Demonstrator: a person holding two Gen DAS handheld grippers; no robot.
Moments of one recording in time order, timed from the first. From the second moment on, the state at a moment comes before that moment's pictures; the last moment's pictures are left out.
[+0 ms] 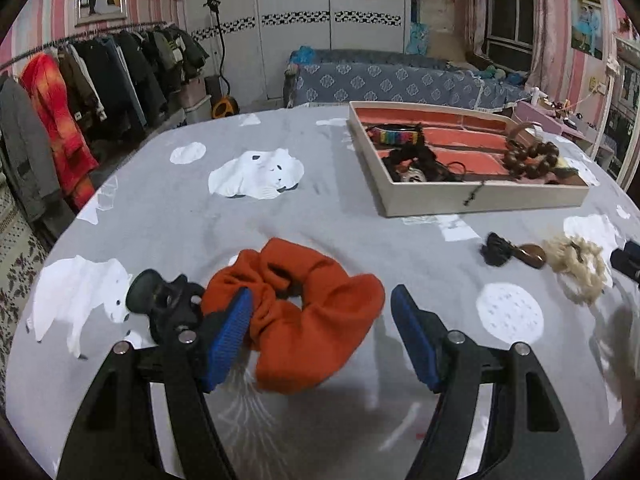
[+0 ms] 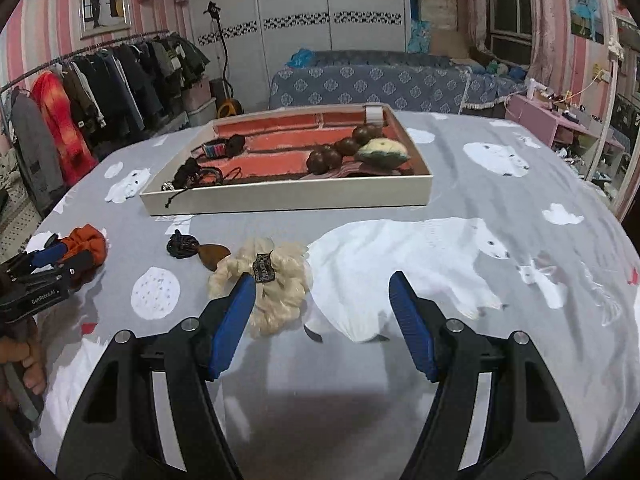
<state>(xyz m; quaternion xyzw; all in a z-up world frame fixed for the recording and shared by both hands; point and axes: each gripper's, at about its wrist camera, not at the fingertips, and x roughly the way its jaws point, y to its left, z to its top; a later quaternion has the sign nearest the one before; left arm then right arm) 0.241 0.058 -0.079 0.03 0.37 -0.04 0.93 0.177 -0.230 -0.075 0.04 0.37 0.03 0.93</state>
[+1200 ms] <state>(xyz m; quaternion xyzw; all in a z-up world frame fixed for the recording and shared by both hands) 0.222 0.044 -0.060 0.01 0.37 -0.08 0.93 0.200 -0.221 -0.071 0.02 0.40 0.05 0.92</state>
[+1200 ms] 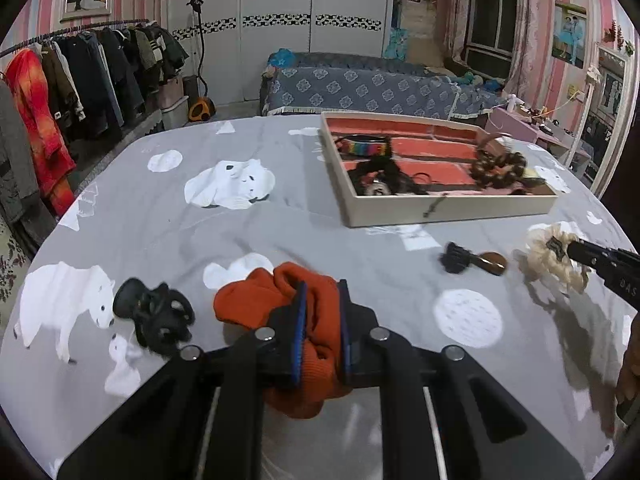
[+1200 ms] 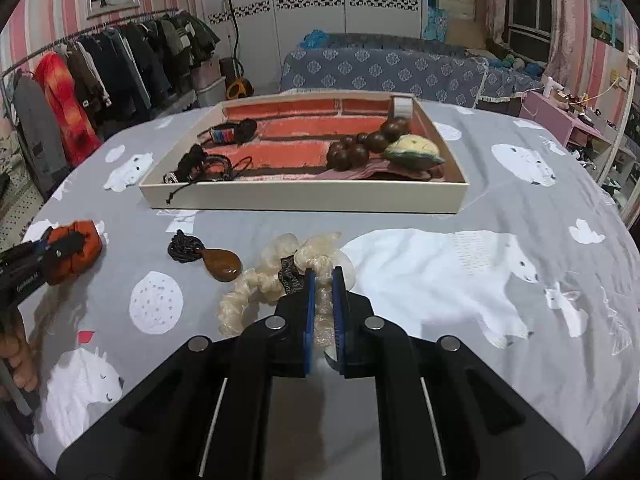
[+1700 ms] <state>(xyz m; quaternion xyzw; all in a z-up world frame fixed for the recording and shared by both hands) 0.144 -0.021 -0.031 0.02 0.33 -0.08 0.94 0.122 -0.276 -0.043 0.04 0.36 0.07 0.93</state>
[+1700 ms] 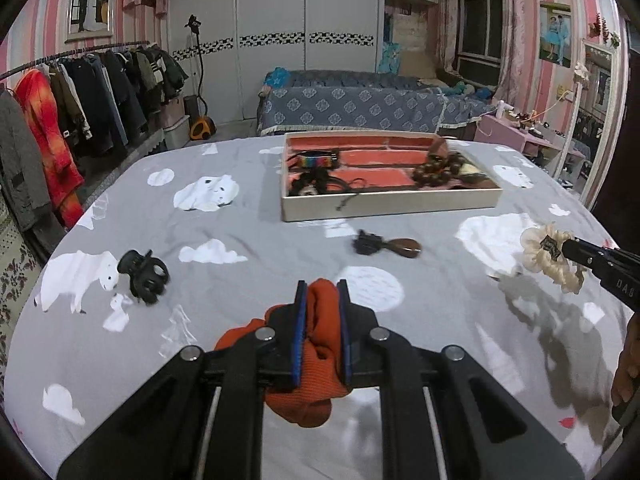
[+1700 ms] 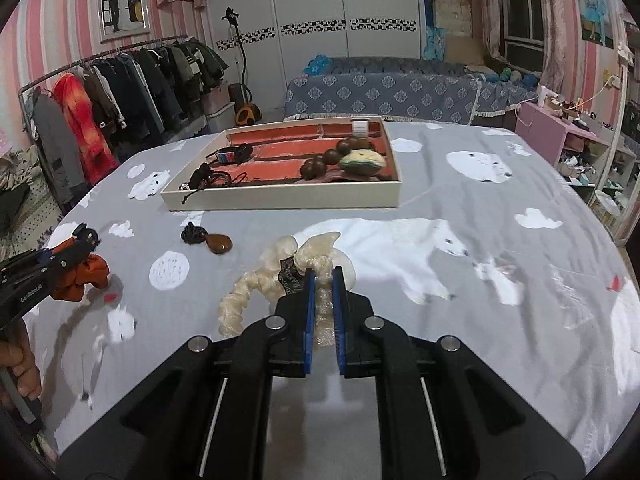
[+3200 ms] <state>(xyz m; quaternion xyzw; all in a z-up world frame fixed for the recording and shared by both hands) 0.269 -0.032 0.014 0.03 0.30 -0.10 0.95 0.215 -0.279 0.003 0.04 0.31 0.06 0.95</state>
